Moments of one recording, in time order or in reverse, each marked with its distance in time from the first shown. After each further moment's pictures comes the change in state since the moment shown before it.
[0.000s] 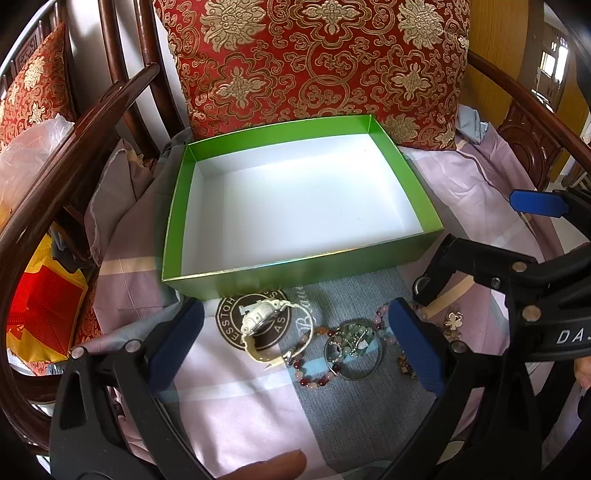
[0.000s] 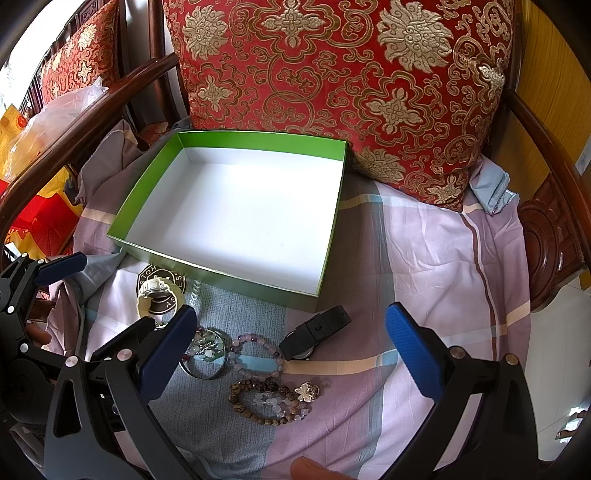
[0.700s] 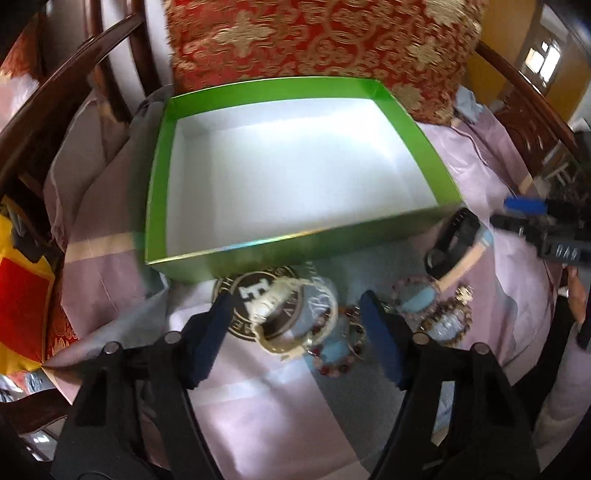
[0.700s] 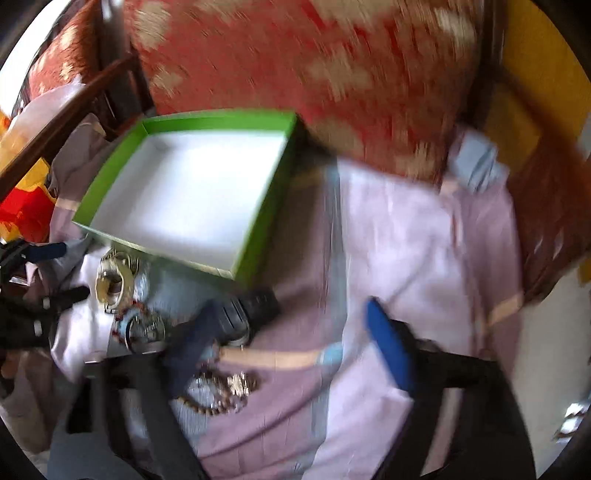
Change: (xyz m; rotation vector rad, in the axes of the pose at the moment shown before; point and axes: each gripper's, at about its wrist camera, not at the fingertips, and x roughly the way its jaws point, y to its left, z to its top) left arm 0.042 0.051 -0.006 -0.014 0.124 -0.149; right arm 0.029 -0.071 -0.014 0.034 0.066 0.023
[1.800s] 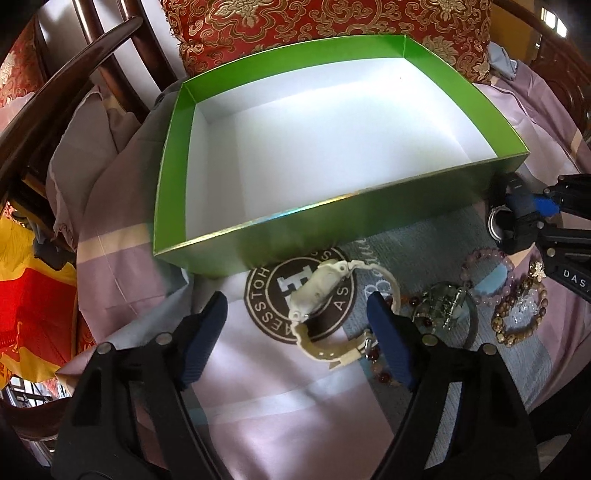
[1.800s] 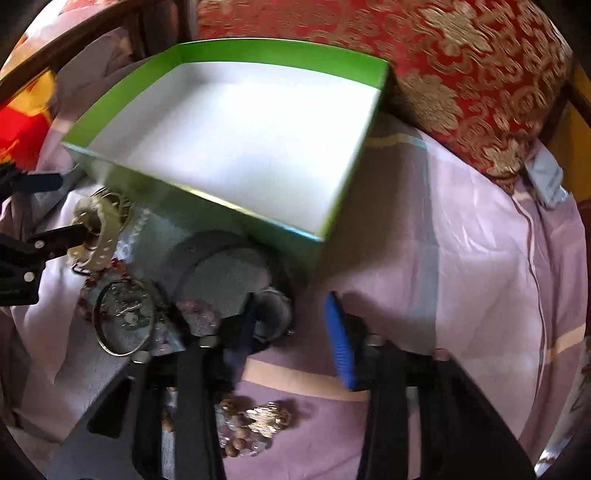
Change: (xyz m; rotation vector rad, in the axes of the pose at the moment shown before) left arm 0.042 -0.014 -0.003 0.100 0.038 0.220; right arm 0.070 0.066 -0.023 -0.224 0.043 0.008
